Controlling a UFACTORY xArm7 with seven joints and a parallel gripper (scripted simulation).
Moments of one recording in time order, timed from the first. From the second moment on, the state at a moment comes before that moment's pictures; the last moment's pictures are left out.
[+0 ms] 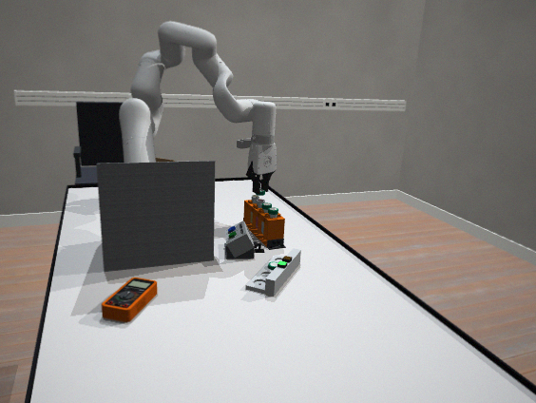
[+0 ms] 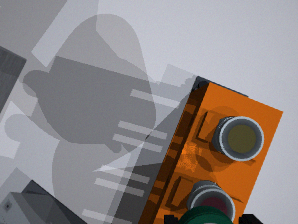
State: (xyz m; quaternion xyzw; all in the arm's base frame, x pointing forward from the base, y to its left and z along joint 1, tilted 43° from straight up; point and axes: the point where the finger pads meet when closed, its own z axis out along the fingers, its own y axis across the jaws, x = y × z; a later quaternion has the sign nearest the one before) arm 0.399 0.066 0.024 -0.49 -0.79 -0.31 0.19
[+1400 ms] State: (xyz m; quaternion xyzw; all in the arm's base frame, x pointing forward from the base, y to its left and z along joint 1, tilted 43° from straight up) arm 0.402 0.130 0.045 -0.49 -0.79 -0.31 0.19
